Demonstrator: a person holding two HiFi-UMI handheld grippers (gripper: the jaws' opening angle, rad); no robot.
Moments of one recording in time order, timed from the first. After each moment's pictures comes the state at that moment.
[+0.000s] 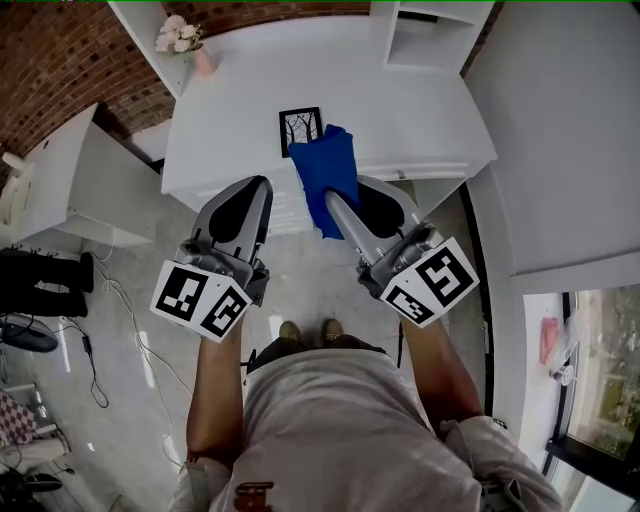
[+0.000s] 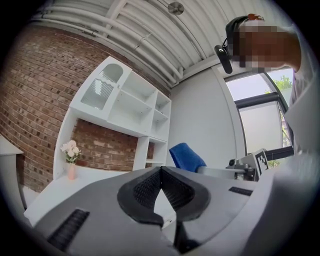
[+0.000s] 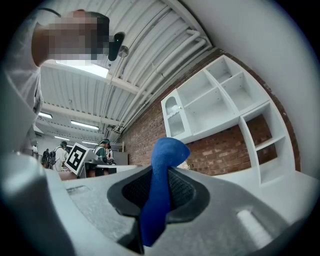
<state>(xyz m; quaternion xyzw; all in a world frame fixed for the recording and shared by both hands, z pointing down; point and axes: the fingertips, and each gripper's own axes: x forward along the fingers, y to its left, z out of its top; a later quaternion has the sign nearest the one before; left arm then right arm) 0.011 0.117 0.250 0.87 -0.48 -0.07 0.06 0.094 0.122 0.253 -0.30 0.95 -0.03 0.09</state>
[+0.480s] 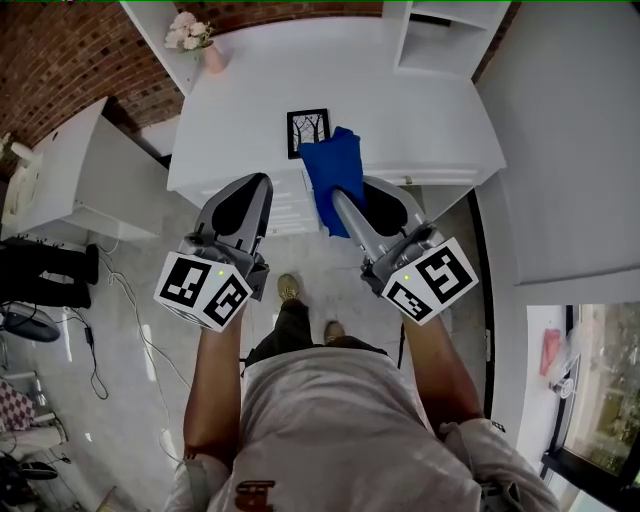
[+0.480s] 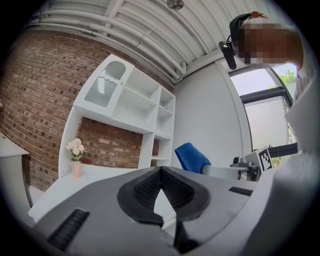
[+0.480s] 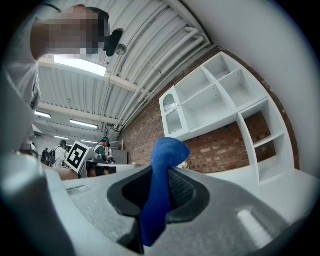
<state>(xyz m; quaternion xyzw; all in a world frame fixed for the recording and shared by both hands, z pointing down) 0.005 0.101 0.268 0.86 -0.50 -0.05 0.06 0.100 0.105 0.270 -0.30 0.95 -0.04 0.08</state>
